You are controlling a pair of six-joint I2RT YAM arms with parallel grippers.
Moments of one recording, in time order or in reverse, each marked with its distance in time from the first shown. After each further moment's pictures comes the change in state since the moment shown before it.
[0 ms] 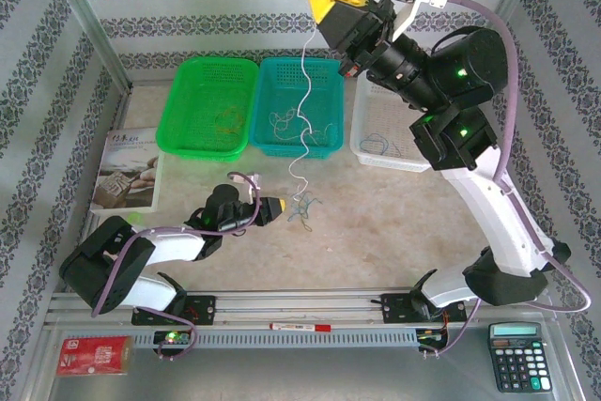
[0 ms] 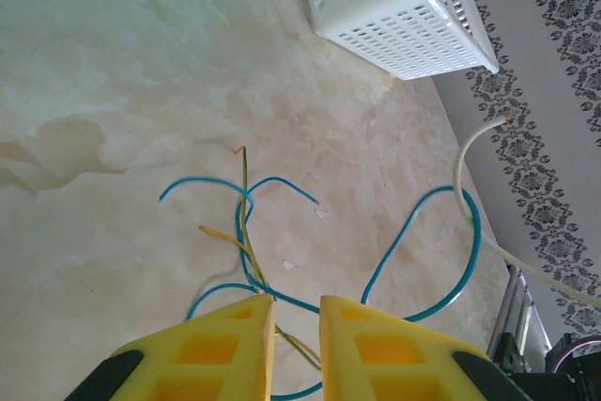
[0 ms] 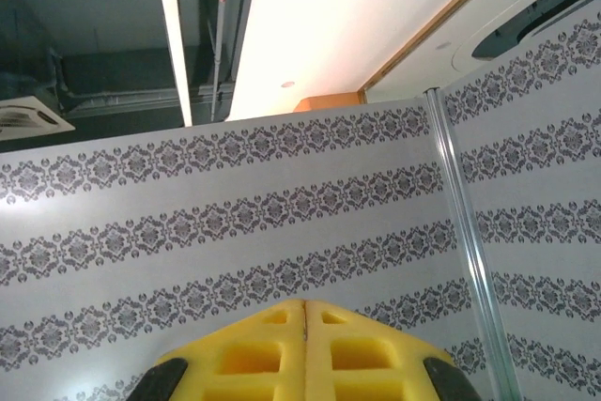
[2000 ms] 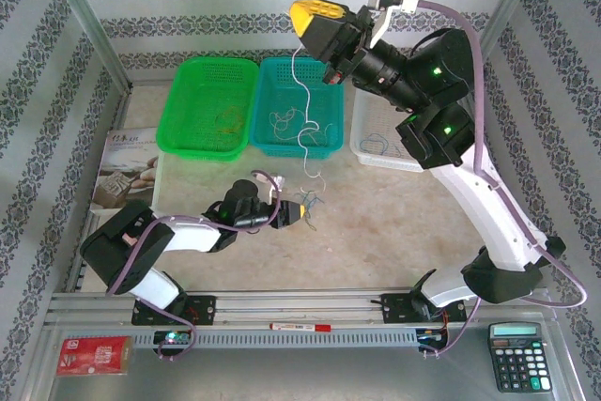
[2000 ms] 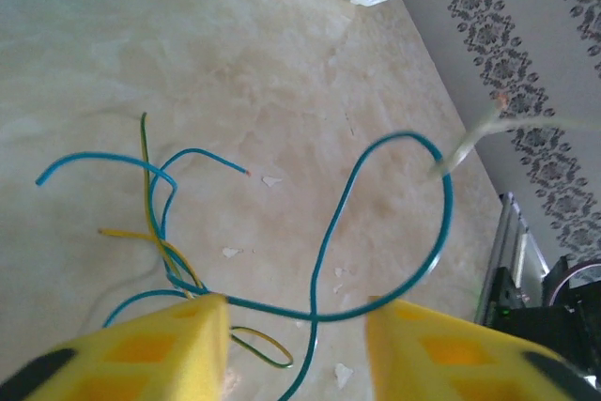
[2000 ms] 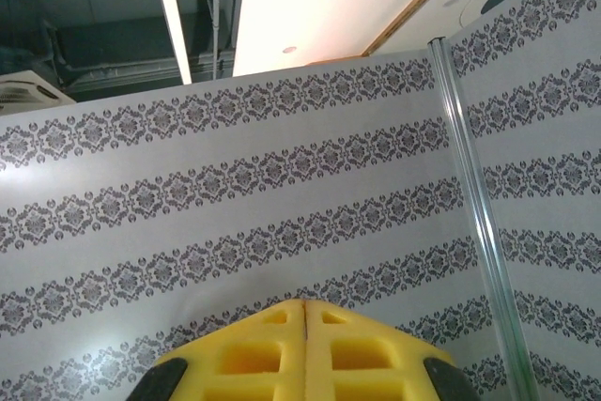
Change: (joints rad) left arm -0.084 0.154 0.124 -0.008 0.067 0.092; right arm 0.016 0.008 -0.056 -0.004 -0.030 0.000
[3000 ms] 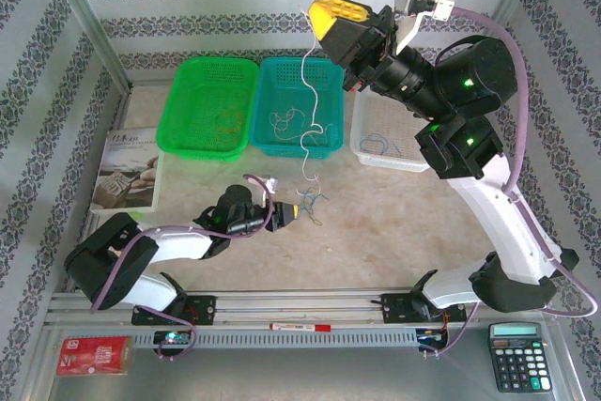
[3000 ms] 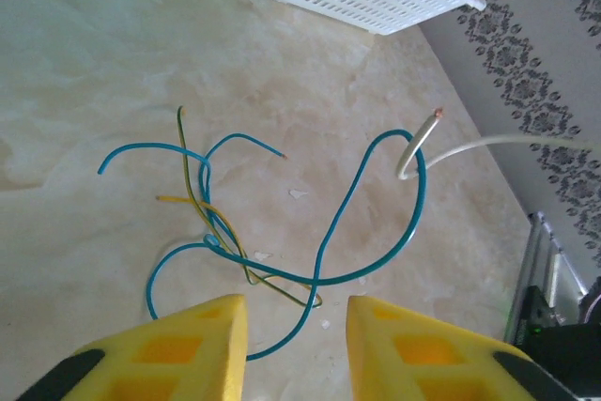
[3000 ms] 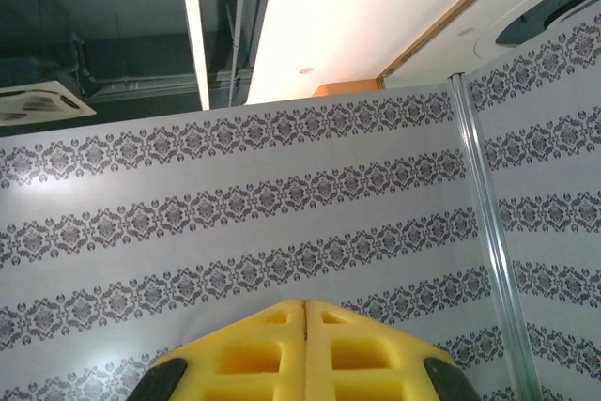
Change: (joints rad) left arm -0.012 -0.131 -0.056 -0.070 -0.105 0.071; right arm 0.005 -0.062 0.000 -0.002 -0.012 -0.010
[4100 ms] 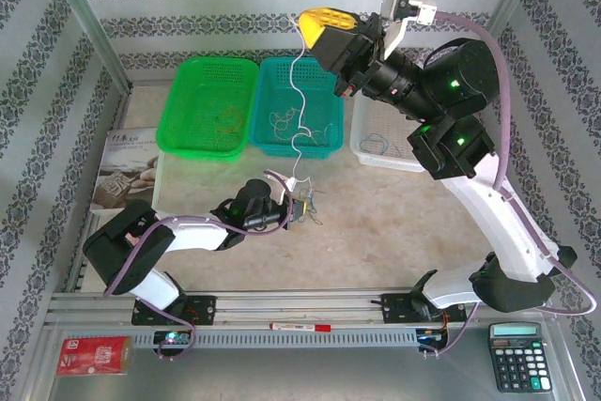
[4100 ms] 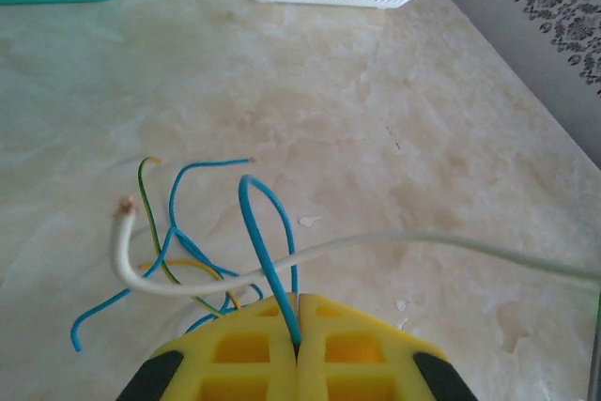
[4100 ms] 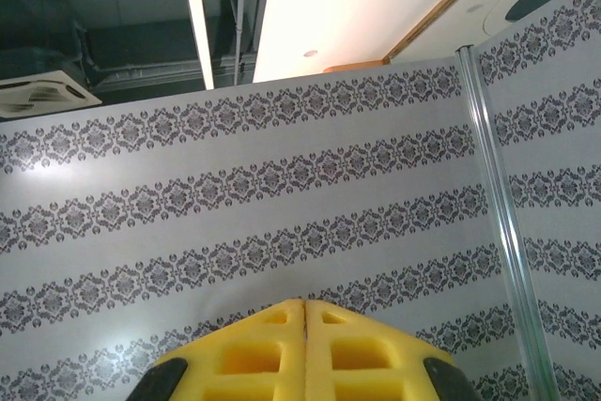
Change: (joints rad) left arm -0.068 0.128 0.139 -0.041 -0.084 0.164; right arm 0.015 -0.002 -0.046 0.010 -0.010 0.007
